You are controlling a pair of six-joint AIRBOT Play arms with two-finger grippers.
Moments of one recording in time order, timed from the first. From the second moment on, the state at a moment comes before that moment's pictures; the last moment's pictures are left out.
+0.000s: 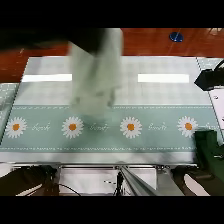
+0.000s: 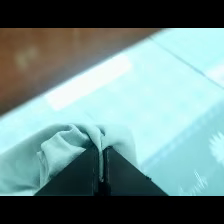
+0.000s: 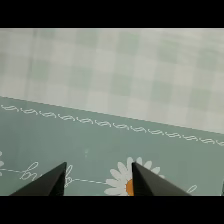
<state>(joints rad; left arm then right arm) -0.80 -1.19 1.75 1.57 -1.03 -1.63 0.05 -0.96 1.38 -1.61 1.46 1.48</state>
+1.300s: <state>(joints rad) -0.18 -1.20 1.10 1.11 -1.33 -1.43 -0.25 -0.96 1.03 -1.40 1.28 1.40</state>
